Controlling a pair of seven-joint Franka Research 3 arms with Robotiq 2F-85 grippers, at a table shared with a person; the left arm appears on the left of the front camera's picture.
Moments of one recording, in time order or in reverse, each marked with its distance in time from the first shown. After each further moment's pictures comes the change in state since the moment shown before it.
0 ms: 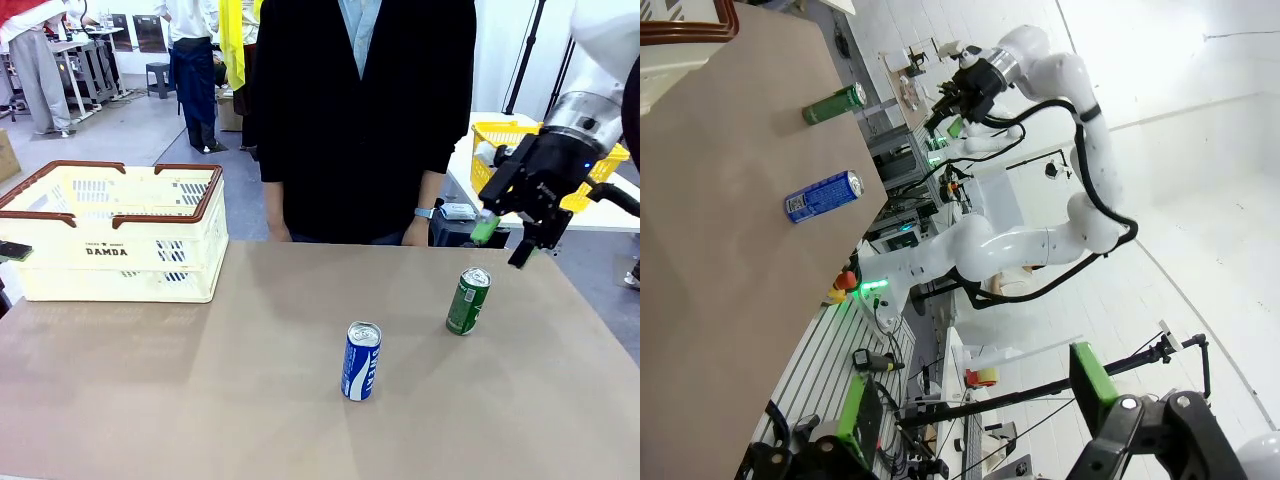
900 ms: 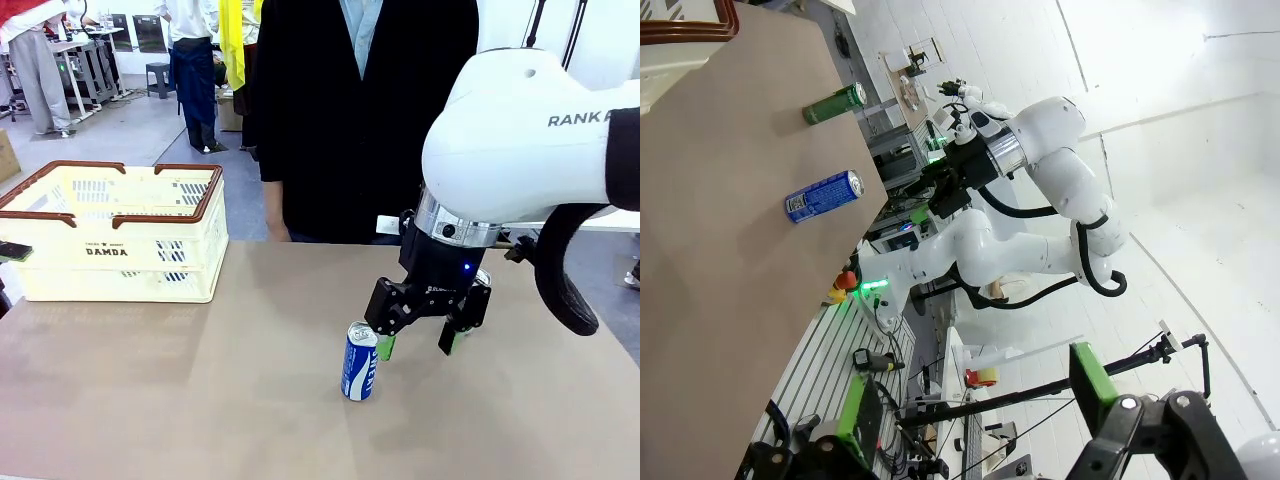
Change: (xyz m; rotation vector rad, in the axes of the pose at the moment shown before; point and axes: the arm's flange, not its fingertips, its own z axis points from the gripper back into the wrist) left arm 0.000 0.000 0.000 0.001 0.000 0.000; right arm -0.044 0.120 -0.154 -0.364 -0.146 -0.043
